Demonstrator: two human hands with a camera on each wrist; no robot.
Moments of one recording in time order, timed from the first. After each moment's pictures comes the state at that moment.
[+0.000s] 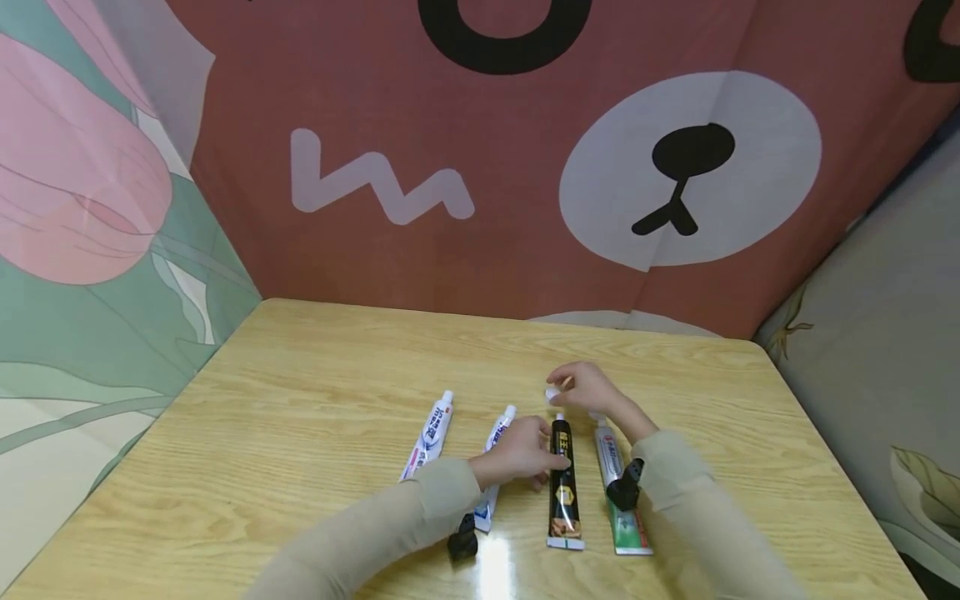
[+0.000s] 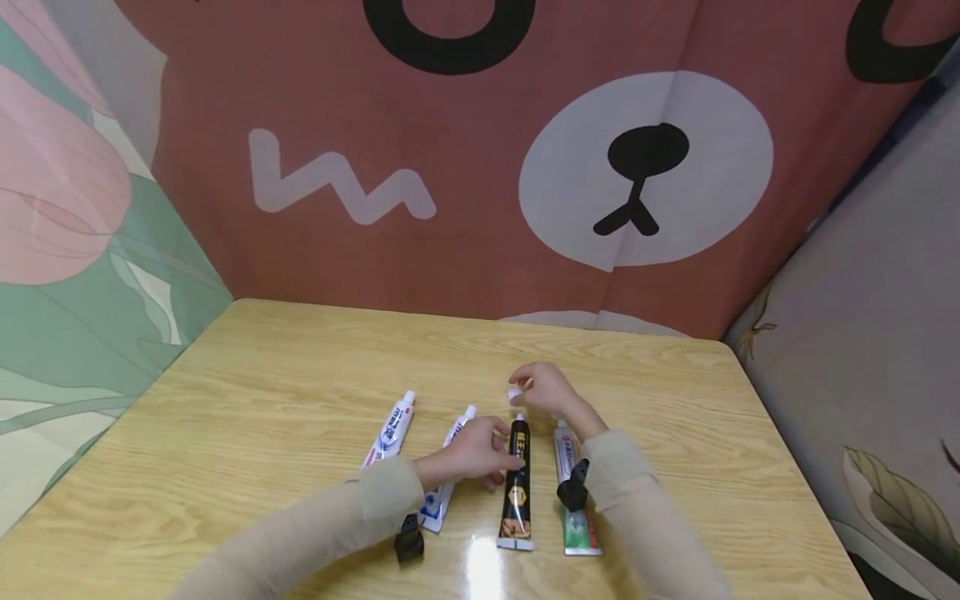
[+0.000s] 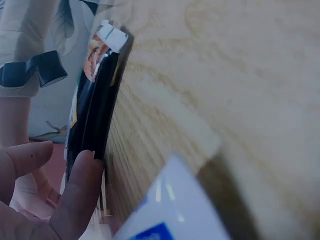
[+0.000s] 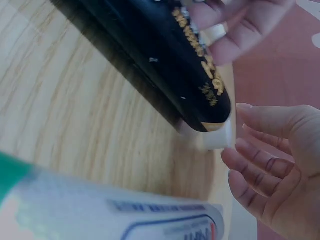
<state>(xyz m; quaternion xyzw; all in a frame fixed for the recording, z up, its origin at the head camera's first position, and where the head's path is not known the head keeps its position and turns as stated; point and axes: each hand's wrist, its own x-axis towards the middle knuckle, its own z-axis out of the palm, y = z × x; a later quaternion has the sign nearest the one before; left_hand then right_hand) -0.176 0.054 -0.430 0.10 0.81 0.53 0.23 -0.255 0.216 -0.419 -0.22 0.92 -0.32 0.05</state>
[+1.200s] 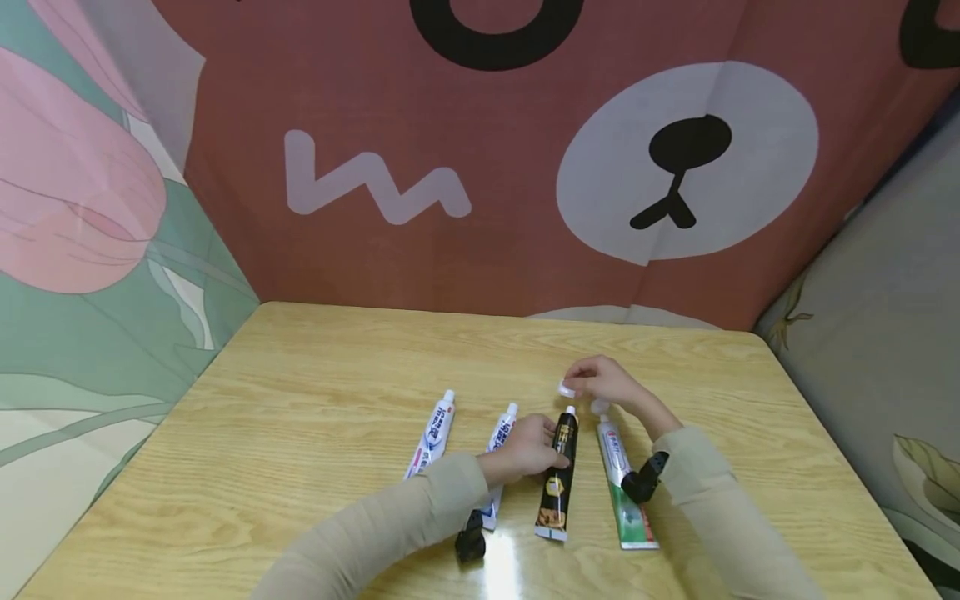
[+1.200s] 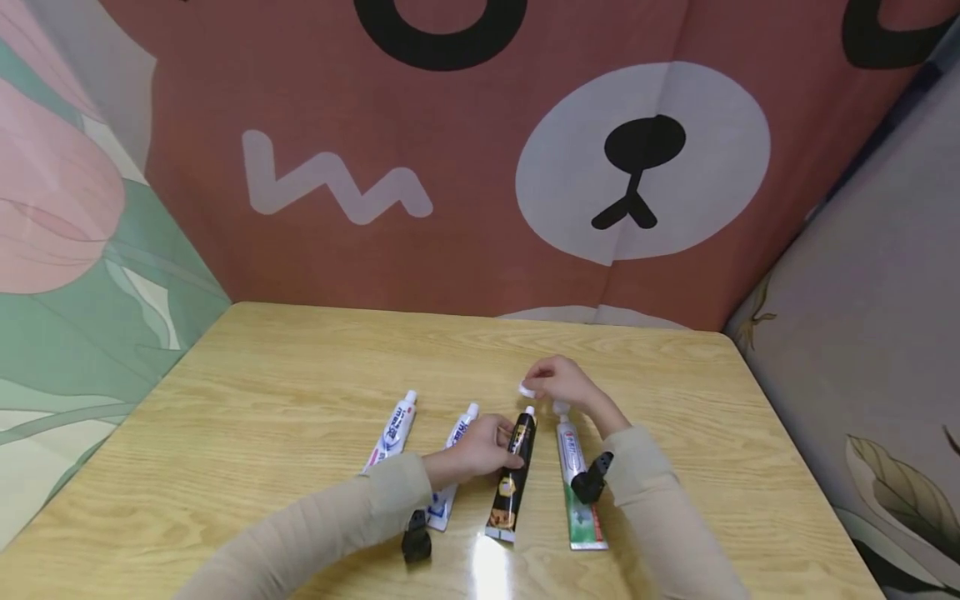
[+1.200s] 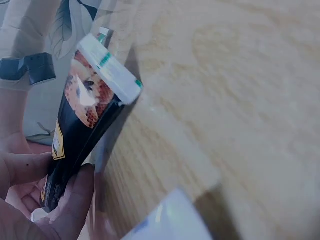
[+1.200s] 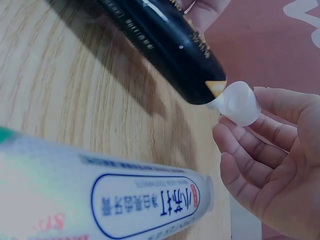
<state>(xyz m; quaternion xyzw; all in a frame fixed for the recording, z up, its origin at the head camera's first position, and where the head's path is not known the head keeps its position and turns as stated) -0.173 0.061 -0.431 0.10 0.81 0.55 0.18 -0.247 0.234 -0.405 -0.15 0.88 -0.43 0.12</state>
